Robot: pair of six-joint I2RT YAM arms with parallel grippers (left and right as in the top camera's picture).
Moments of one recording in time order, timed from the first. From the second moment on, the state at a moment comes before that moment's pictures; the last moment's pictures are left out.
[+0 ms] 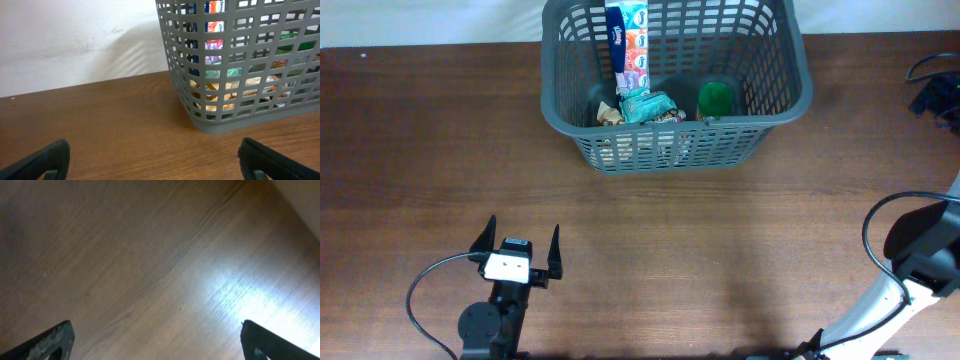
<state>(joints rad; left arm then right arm) -0.01 0.01 0.01 -0.06 0.12 0.11 -0.49 2.13 2.32 -1.48 0.24 0.29</state>
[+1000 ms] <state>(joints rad) -0.01 0.01 0.01 -0.06 0.11 0.11 -0.20 1.29 1.64 -0.64 0.25 0.23</state>
